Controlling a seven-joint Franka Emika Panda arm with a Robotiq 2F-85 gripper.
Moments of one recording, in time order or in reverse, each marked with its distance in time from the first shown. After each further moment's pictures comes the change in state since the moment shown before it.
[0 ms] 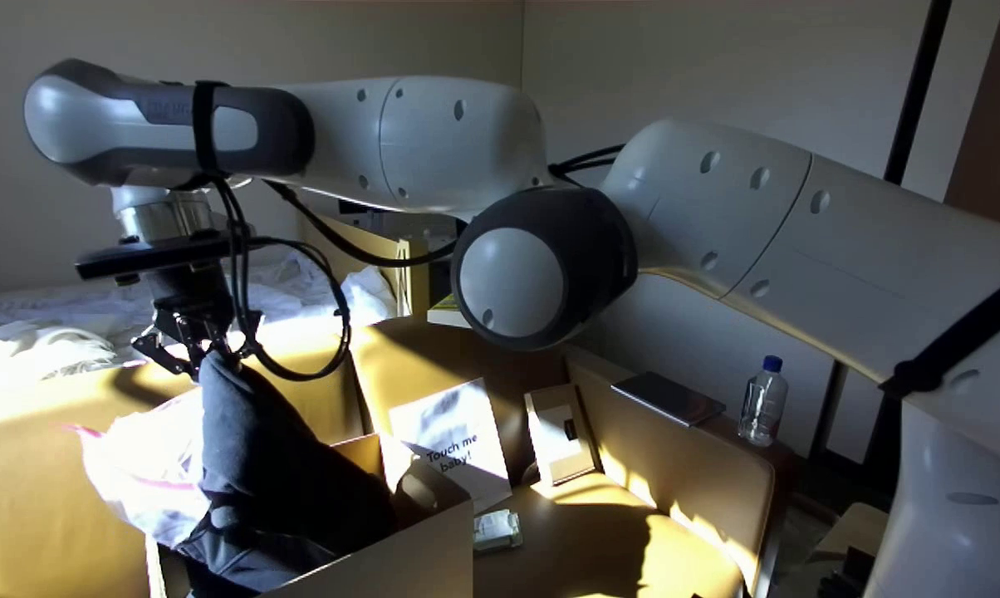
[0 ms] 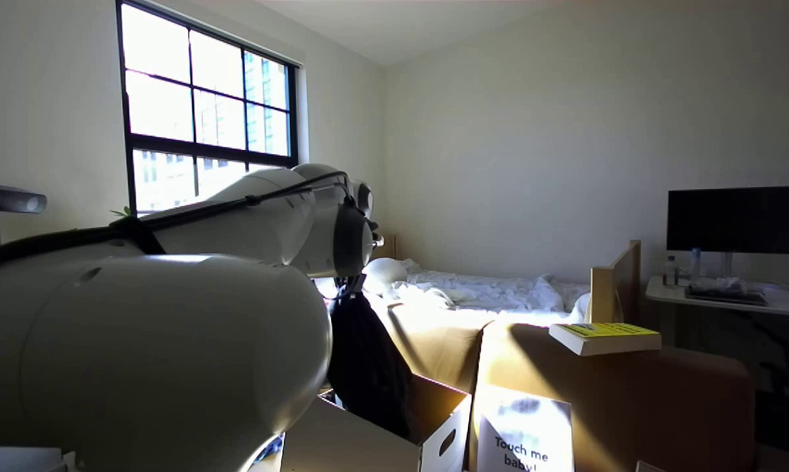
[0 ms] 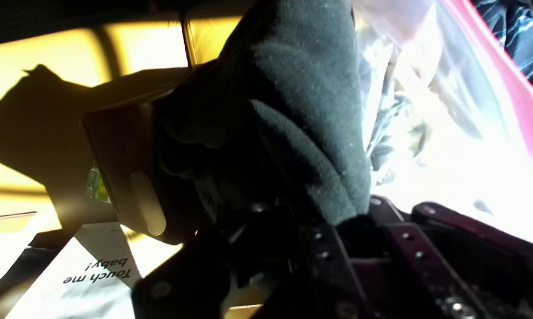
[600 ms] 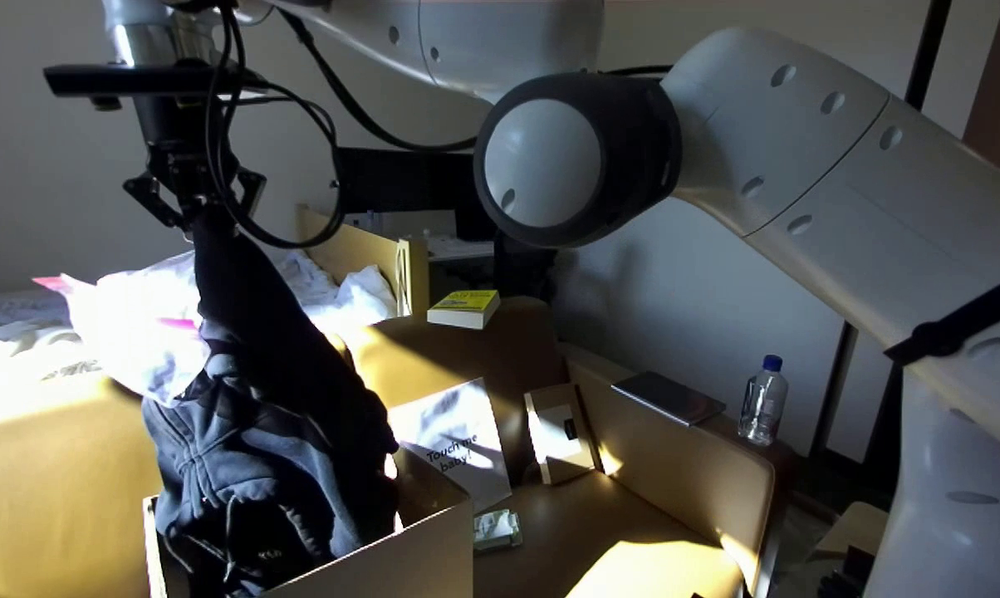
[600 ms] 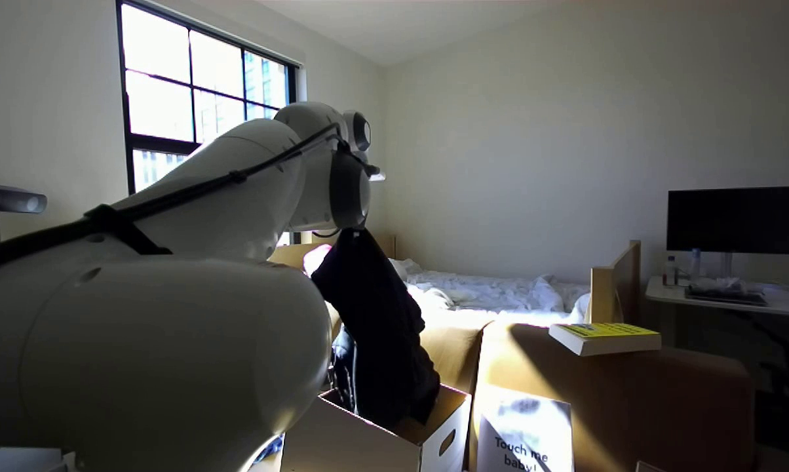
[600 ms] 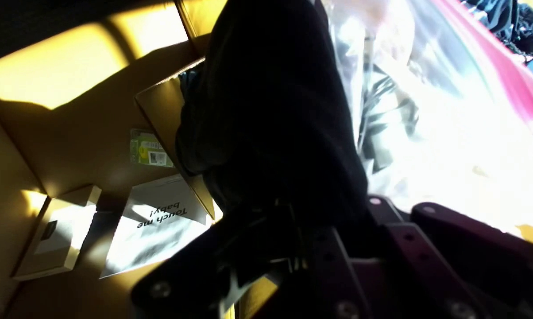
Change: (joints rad) arm 0.000 -0.235 -0.031 0.011 -0.032 -0.076 0.151
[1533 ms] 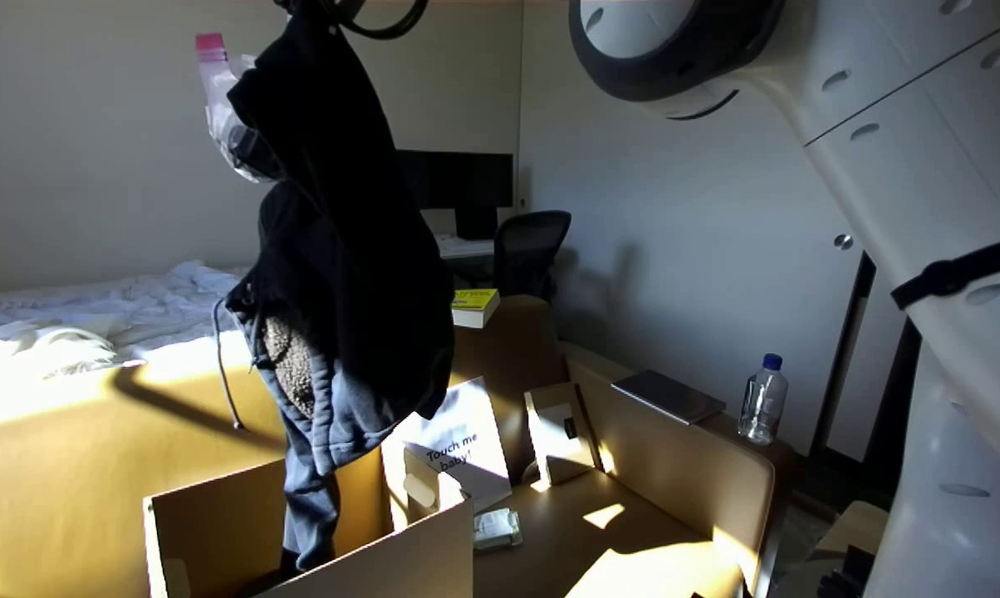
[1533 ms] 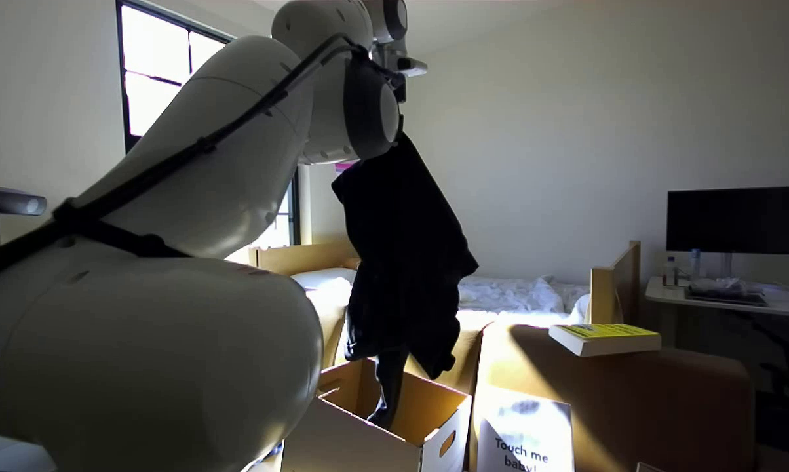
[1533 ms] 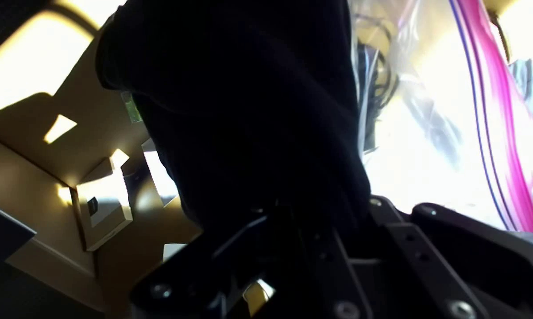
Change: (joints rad) arm -0.209 -0.321 0.015 0.001 0.028 -0.007 0.162
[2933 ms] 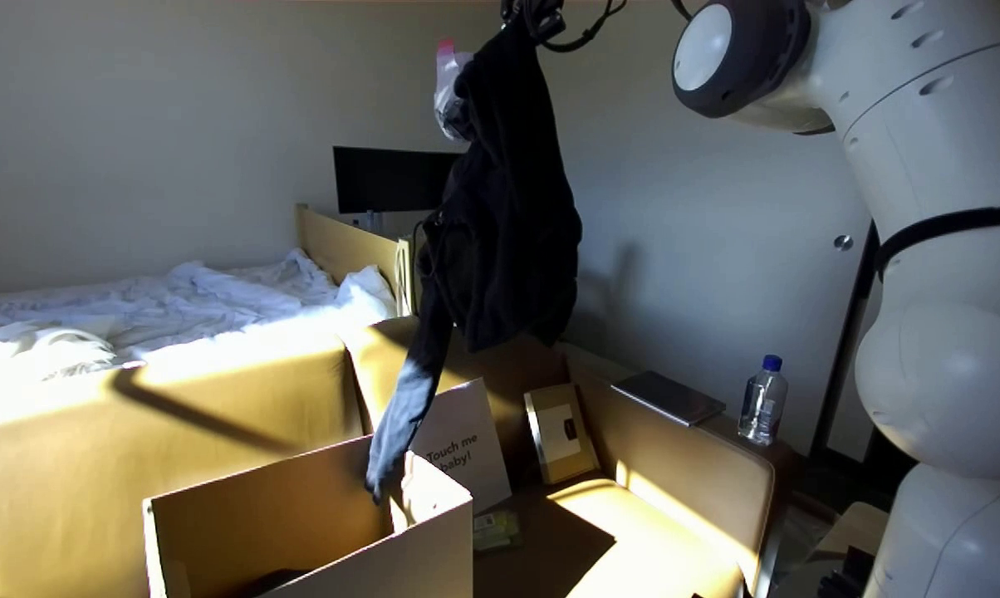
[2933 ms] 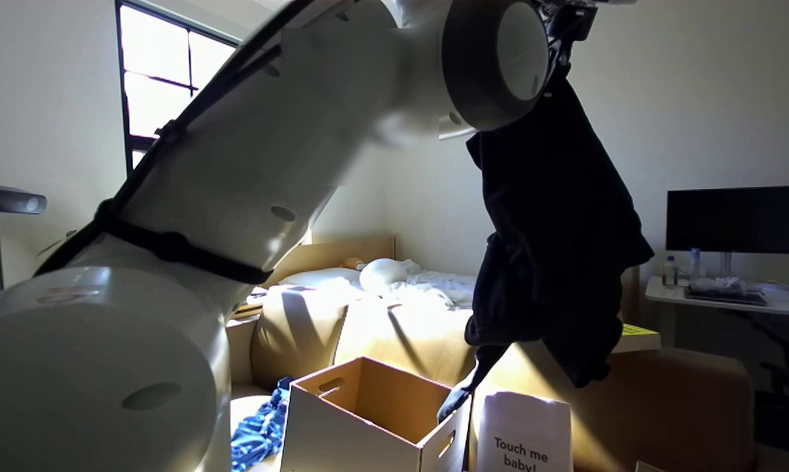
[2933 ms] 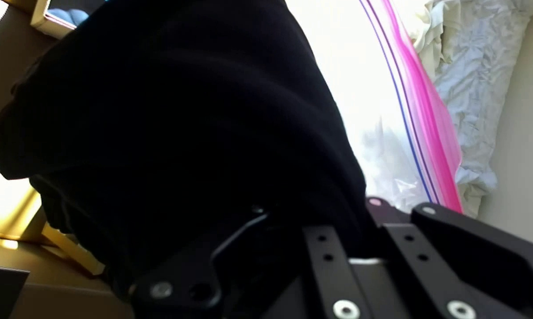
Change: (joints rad) arm -0.763 -0.001 0.148 -0.007 0.451 0.129 -0.061
